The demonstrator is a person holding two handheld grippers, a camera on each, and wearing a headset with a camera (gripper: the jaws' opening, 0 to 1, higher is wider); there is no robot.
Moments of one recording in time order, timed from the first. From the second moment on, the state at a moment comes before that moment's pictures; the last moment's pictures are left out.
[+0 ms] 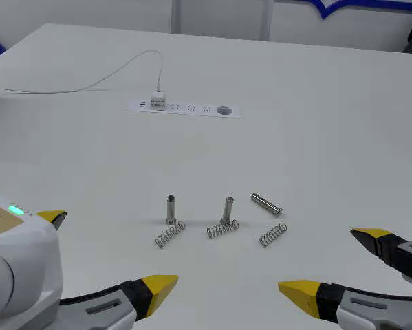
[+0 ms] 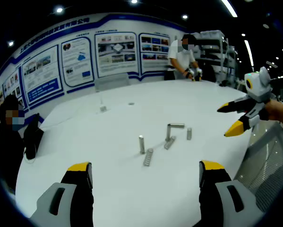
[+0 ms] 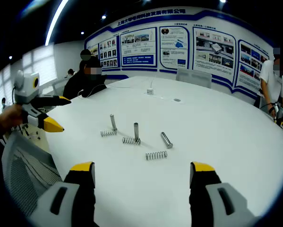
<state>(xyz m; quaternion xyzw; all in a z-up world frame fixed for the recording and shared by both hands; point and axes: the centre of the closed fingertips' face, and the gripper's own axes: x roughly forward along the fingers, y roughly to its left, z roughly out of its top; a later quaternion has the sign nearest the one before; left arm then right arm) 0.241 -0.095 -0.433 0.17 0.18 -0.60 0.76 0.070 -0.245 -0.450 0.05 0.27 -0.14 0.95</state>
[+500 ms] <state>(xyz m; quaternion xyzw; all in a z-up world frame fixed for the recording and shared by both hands) 0.238 -0.098 -0.432 0.17 0.18 -0.61 0.76 0.069 -0.246 -0.452 0.05 0.27 -0.14 0.95</state>
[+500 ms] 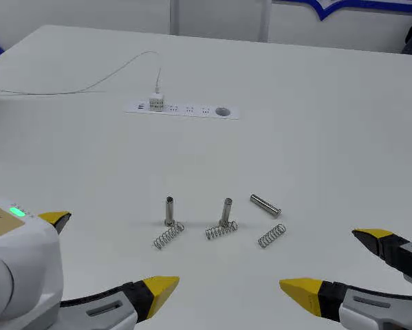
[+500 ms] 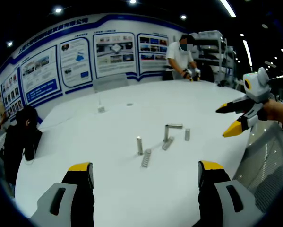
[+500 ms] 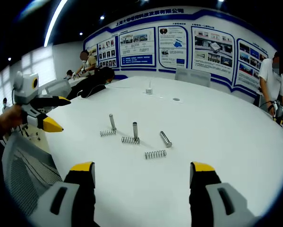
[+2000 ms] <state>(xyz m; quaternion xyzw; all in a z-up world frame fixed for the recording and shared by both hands) 0.230 -0.113 -0.439 0.15 0.18 -0.63 0.74 0.128 -0.281 -0.449 0.05 0.28 -0.10 0.95</state>
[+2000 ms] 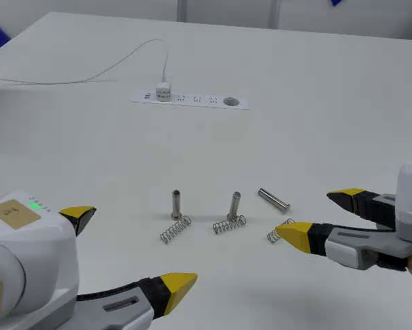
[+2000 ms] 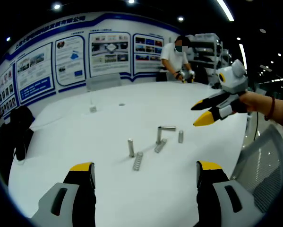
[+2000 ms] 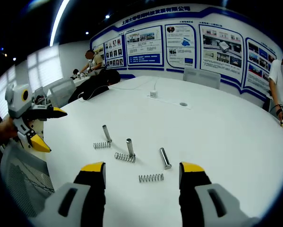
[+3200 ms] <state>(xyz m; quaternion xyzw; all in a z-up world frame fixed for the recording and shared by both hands) 0.232 -0.131 -0.449 0.14 0.19 -0.64 0.73 0.203 -0.325 -0.513 0.02 0.33 -0.05 0.94</state>
